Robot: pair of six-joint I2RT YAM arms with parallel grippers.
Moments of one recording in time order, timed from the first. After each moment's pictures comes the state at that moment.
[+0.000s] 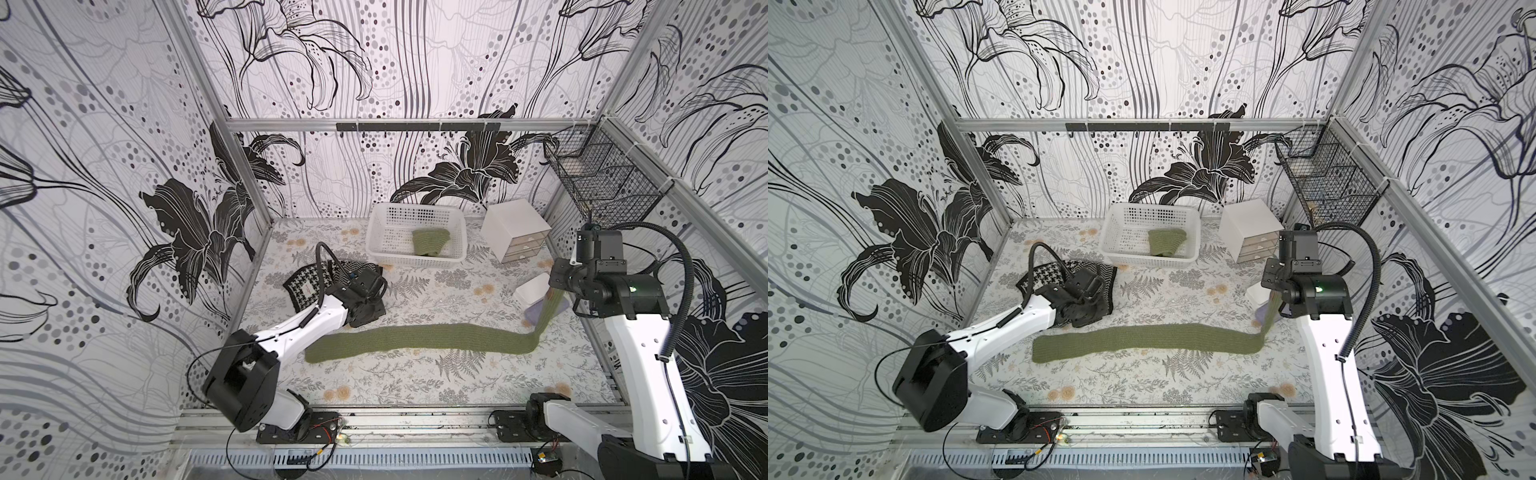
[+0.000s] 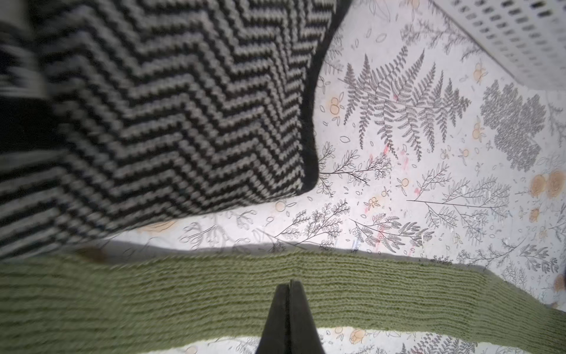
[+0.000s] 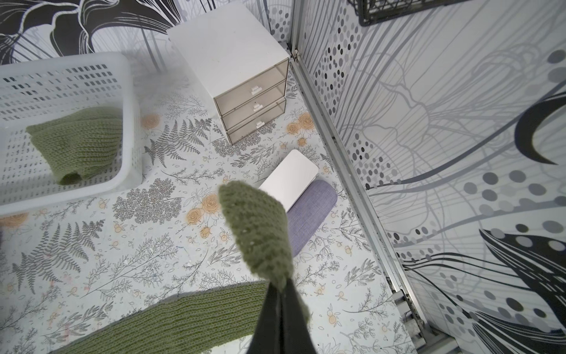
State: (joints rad) left arm -0.58 1.51 0.99 -0.63 -0.07 -0.92; right arm 0.01 1.08 1.45 -1.15 0.31 0.22
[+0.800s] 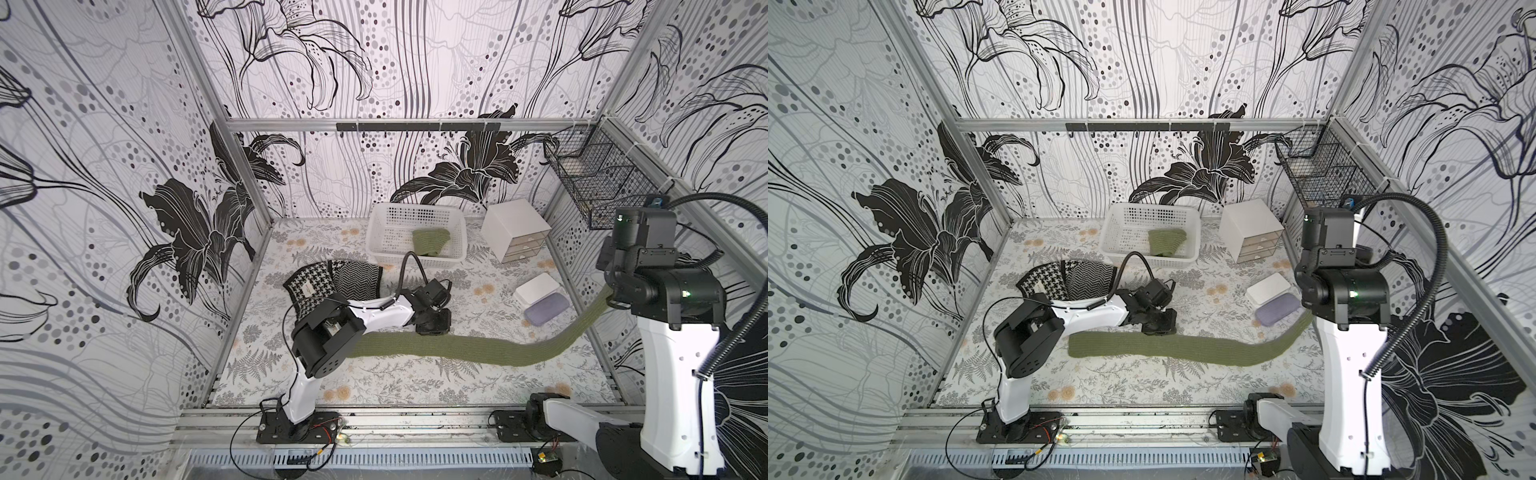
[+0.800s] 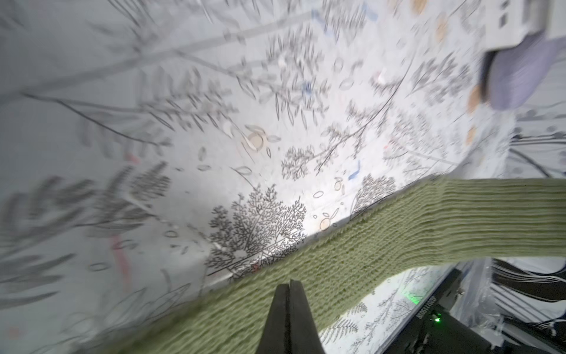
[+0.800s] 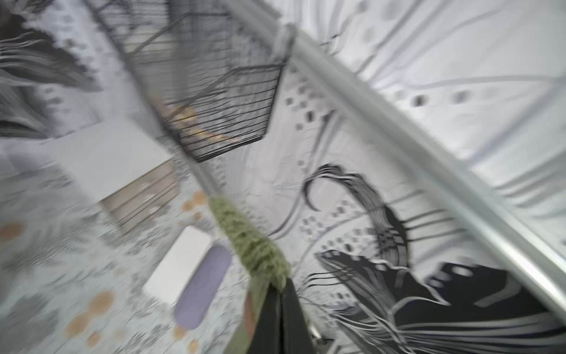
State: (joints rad) left arm -0.82 1.93 1.27 -0.35 0.28 -0.83; right arm 0.01 1.14 1.78 -1.27 0.60 0.13
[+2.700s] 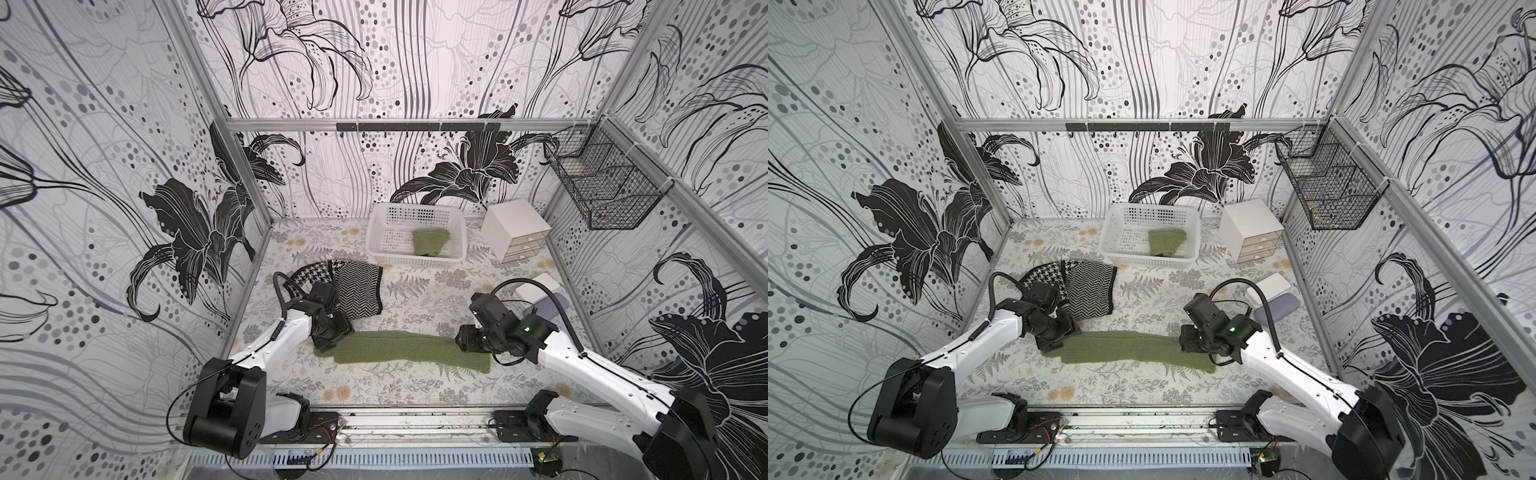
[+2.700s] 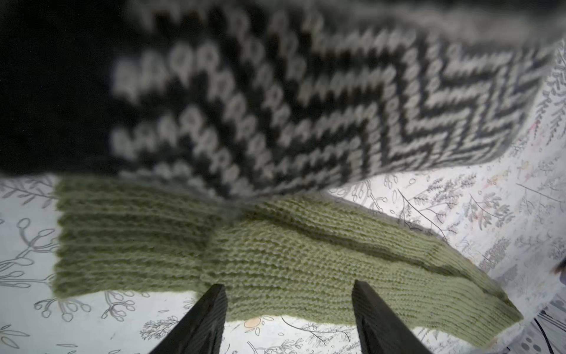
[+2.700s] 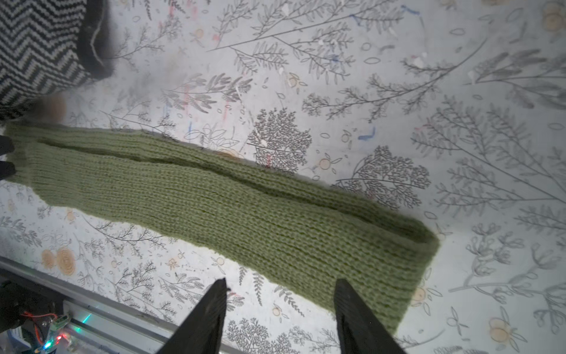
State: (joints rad) left arm -0.22 1.29 0.72 -0.75 0.21 -0.76; right arm 0.71 1.05 0.73 -0.77 -0.01 0.66
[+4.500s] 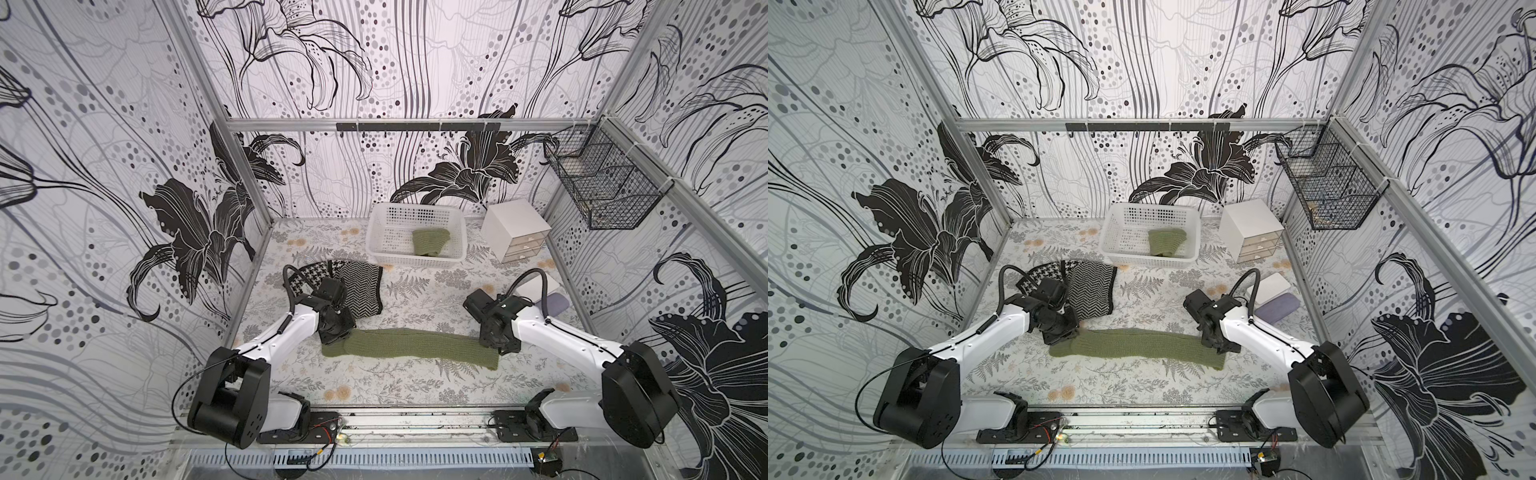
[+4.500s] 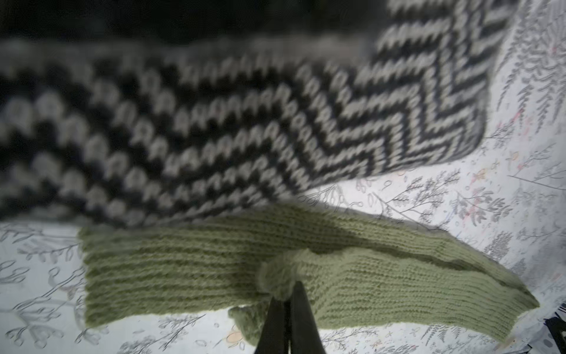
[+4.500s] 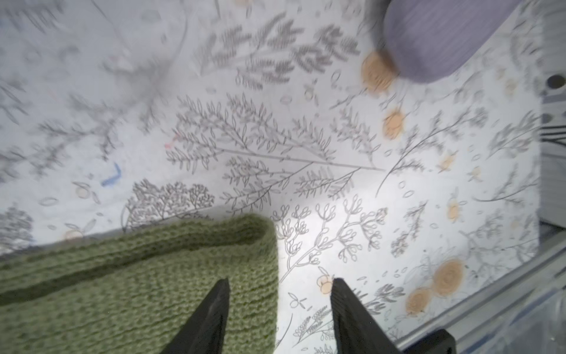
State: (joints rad) left arm -0.29 1.35 0.77 -0.69 0.21 -0.76; right arm 0.60 1.34 0.86 -1.04 0.42 0.84
